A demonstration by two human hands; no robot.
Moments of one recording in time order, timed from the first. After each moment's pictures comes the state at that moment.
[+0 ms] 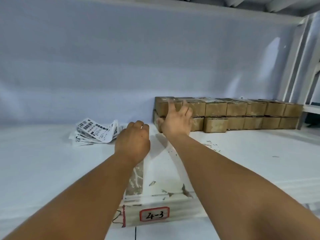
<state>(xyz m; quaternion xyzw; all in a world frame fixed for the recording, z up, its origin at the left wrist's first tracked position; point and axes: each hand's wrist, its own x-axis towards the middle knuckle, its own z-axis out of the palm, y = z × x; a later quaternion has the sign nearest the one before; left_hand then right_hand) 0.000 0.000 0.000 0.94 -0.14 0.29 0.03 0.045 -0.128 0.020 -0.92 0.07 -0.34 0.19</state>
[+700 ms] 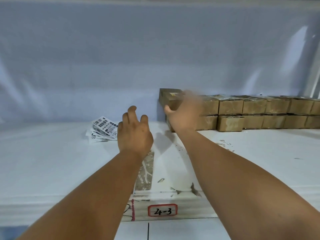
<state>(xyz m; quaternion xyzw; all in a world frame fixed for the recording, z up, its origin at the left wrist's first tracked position) -0.001 0.011 -0.001 0.92 -0.03 0.40 0.06 0.053 -0.118 0.030 -0.82 0.04 -0.43 0.37</state>
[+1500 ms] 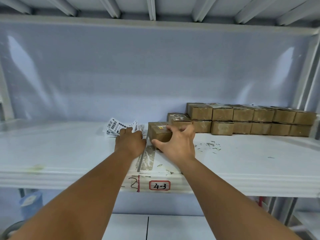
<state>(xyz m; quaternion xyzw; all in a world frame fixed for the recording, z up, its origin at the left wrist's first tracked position) -0.035 0.043 -0.004 0.97 0.01 0.20 0.12 -0.075 -0.109 0.004 -0.91 -0.02 -0.27 0.31</state>
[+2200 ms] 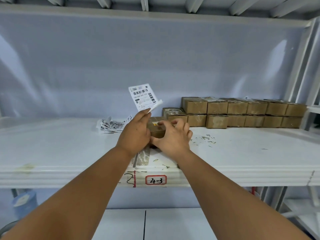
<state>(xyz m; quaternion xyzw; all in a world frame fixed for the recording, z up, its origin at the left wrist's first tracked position) -0.055 0.022 0.007 0.88 -0.19 0.35 0.25 -0.071 -0.108 0.002 -0.93 -0.04 -0.27 0.26</state>
